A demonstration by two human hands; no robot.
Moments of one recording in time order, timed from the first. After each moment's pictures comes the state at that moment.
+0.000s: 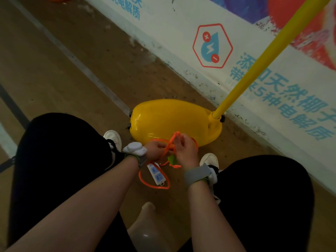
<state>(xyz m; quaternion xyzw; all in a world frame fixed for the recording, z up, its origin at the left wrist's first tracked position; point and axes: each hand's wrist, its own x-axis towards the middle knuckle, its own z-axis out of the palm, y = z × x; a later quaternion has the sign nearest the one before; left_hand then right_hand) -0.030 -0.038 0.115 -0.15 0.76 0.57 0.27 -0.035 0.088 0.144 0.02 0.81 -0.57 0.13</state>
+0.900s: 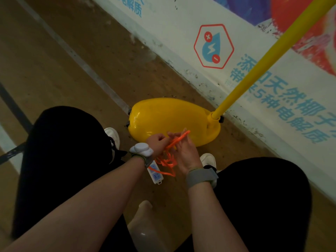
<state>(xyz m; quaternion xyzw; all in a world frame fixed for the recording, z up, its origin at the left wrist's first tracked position) -0.035 -0.027 0.112 -0.22 0.77 0.58 0.15 -0.034 0.089 0.153 0.12 0.60 -0.76 0.24</state>
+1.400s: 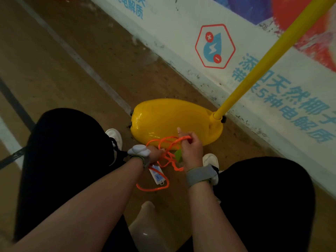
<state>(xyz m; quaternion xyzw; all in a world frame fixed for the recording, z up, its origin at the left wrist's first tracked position) -0.020 -0.038 0.098 -0.29 0.75 0.51 0.32 -0.035 0.086 0.164 0.13 0.76 -0.64 0.08</state>
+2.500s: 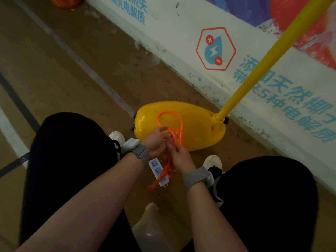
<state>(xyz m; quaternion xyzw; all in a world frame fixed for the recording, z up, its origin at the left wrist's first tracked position) -0.043 -0.037 0.147 -0.28 0.40 0.86 0.17 -0.022 0.078 0.139 0.09 0.76 -0.58 0.29</state>
